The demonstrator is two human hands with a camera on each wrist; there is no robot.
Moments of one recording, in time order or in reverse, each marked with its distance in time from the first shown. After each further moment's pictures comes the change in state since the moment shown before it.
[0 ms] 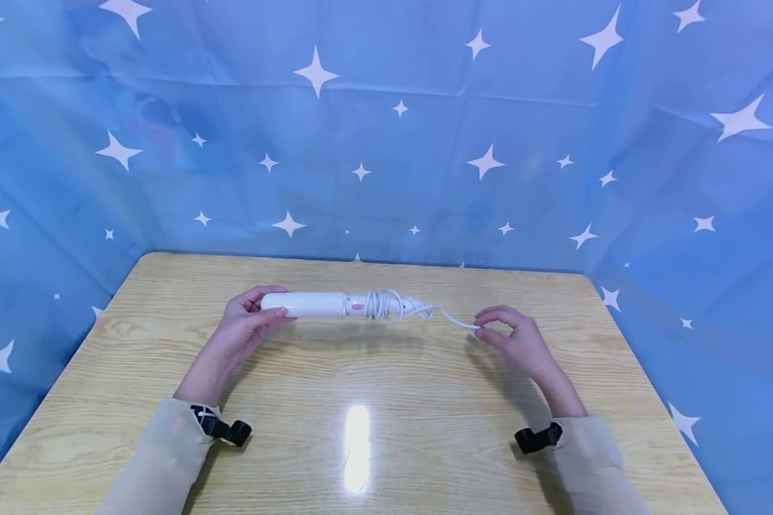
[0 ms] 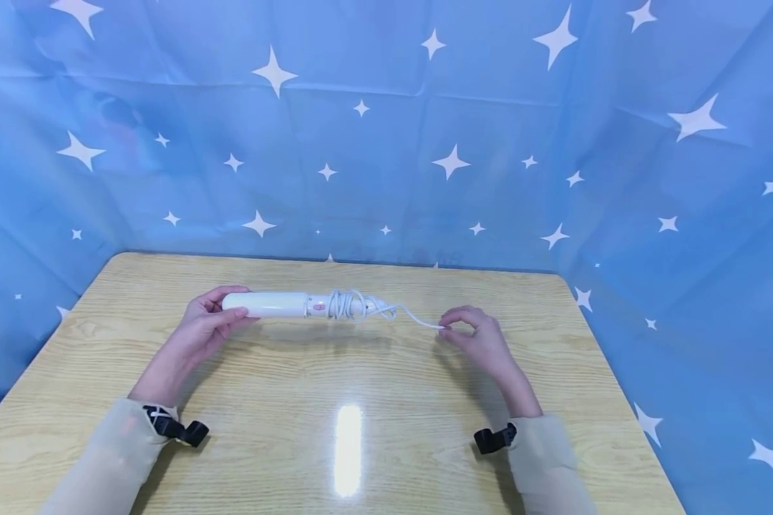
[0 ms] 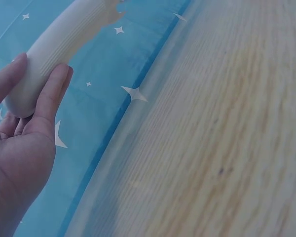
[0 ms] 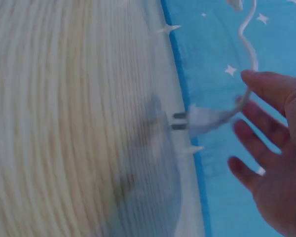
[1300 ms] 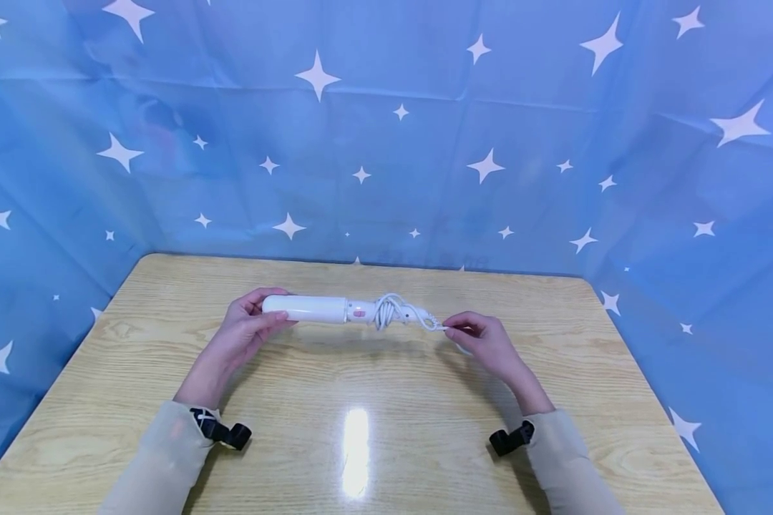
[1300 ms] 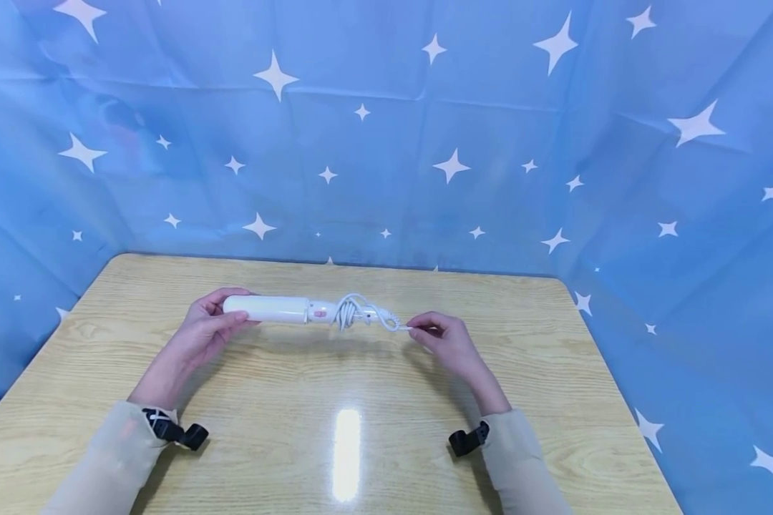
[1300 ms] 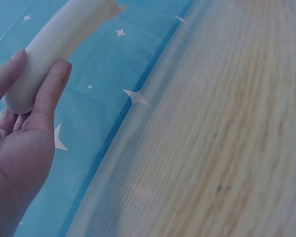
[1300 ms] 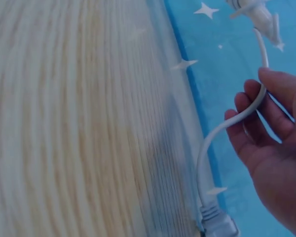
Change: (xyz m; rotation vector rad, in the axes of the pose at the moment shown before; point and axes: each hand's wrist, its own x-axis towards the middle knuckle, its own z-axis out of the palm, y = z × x) left_hand -0.003 0.000 0.003 -0.017 -0.062 0.037; right_hand 0.012 -0.019 0.038 0.189 -0.108 0.045
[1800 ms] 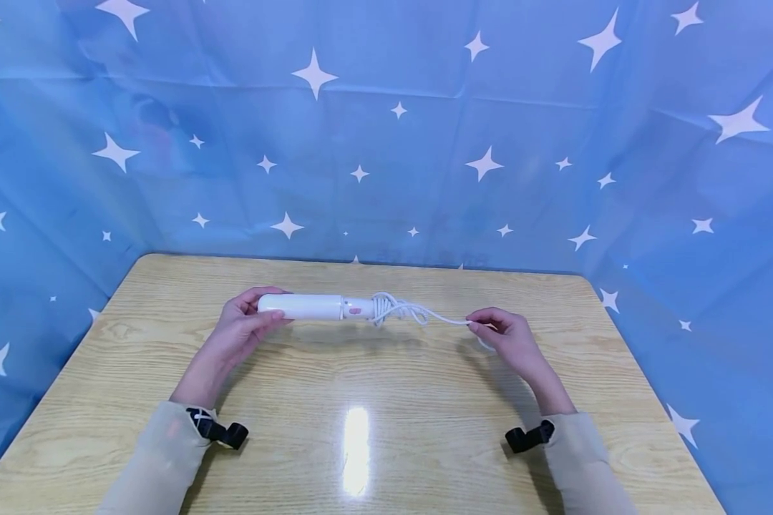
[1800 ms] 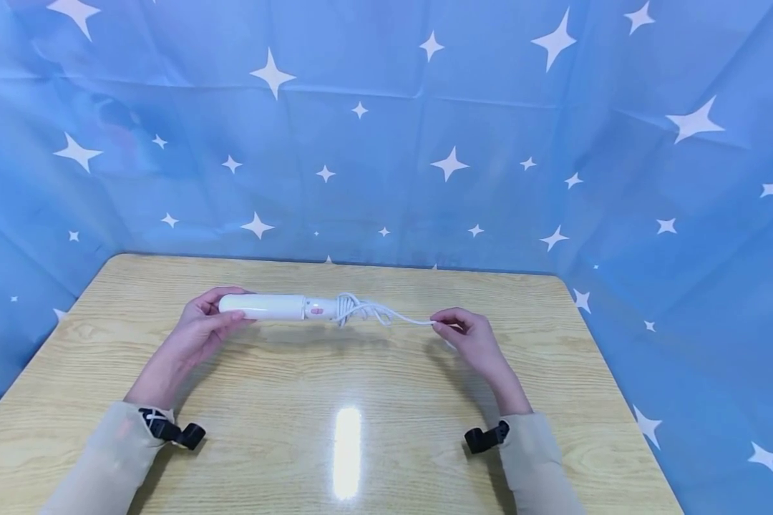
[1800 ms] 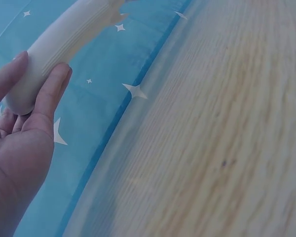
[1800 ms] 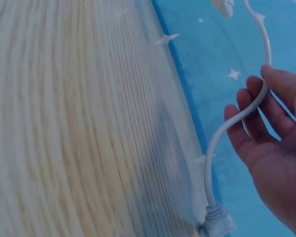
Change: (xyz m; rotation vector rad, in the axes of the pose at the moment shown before) left_hand 0.000 0.001 -0.005 0.017 0.010 0.001; right_hand -0.010 0.011 -0.031 0.052 0.094 -0.020
